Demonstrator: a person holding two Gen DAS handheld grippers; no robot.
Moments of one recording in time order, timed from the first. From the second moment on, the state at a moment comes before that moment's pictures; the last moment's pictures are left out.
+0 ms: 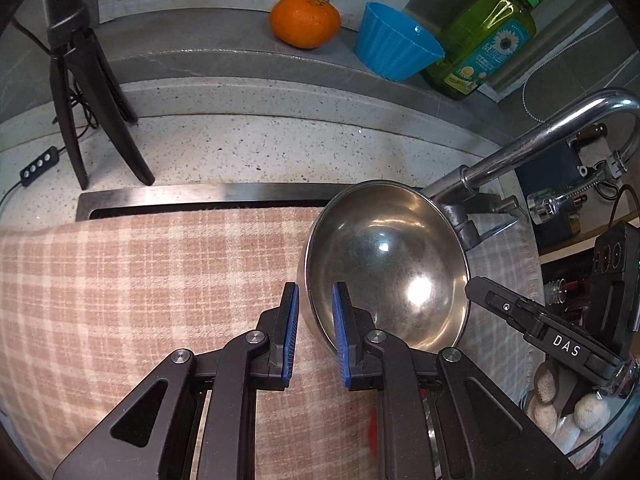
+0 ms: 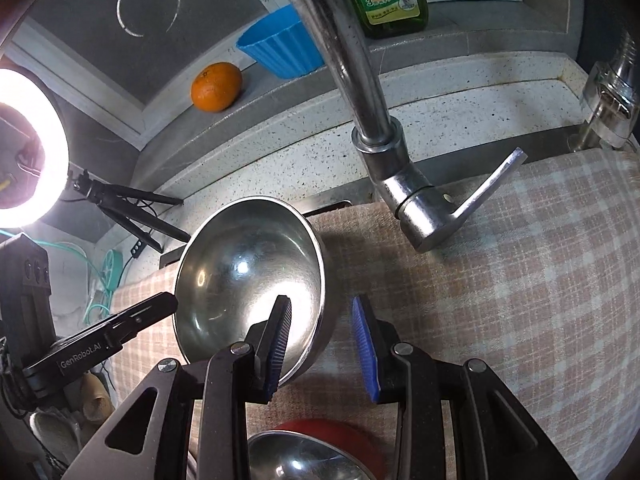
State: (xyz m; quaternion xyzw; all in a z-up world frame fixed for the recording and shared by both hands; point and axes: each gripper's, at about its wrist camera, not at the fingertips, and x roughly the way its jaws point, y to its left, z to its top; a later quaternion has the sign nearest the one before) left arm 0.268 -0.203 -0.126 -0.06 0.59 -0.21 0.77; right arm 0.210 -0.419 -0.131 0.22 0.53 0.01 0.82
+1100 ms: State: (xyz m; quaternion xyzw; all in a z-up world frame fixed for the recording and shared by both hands) left arm 0.239 -0.169 -0.103 -0.06 0.58 -0.21 0.79; right arm 0.185 -0.375 -0.100 0.18 0.53 0.03 0.83
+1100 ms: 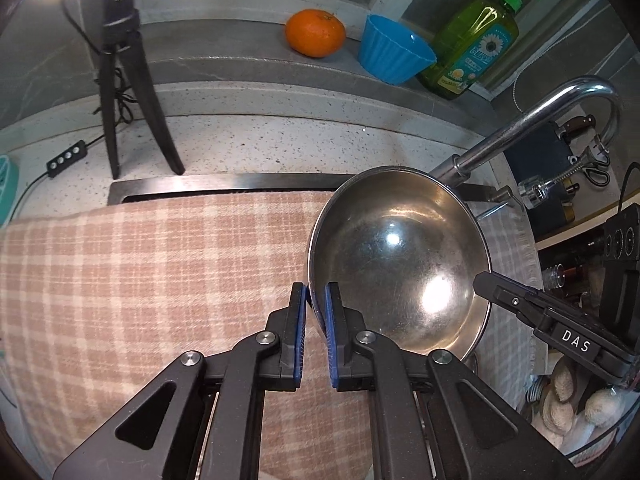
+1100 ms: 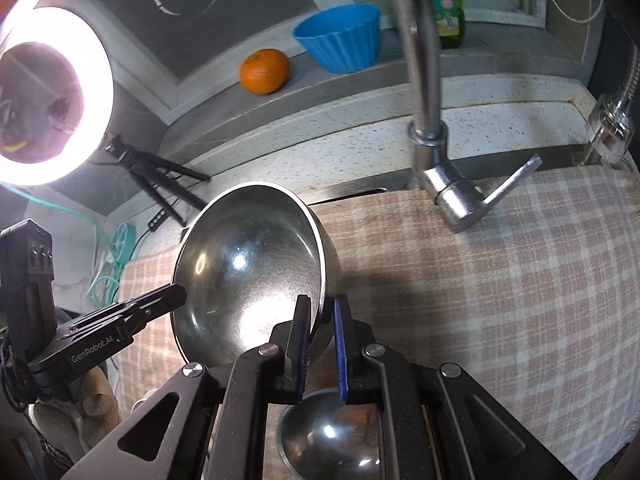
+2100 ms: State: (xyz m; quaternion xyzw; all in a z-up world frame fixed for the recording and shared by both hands) left arm 0.174 -0.092 -0.124 -0.05 0.59 -0.17 0.78; right arm 0.133 -0.291 -0.139 0.18 0.58 0.09 0.79
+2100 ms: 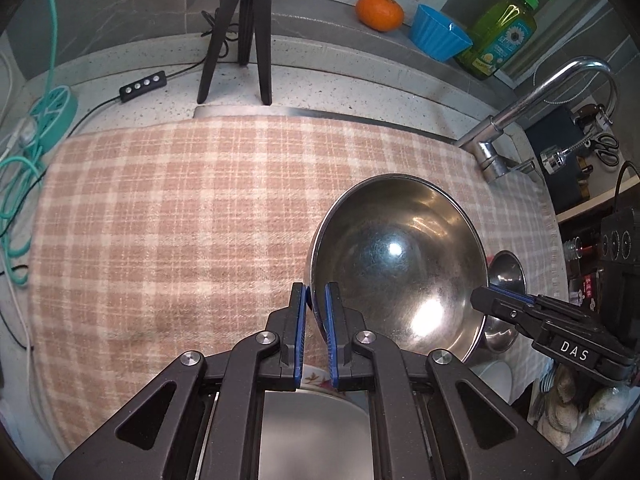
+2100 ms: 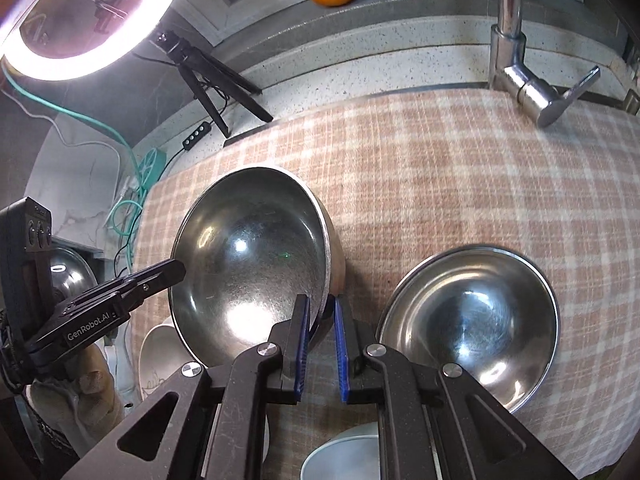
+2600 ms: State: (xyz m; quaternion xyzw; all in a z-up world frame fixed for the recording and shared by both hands) left arm 0.172 -0.093 -0.129 -0.04 0.59 -0.17 0.79; right arm 0.130 -0.290 -0.144 0.18 0.58 0.09 0.79
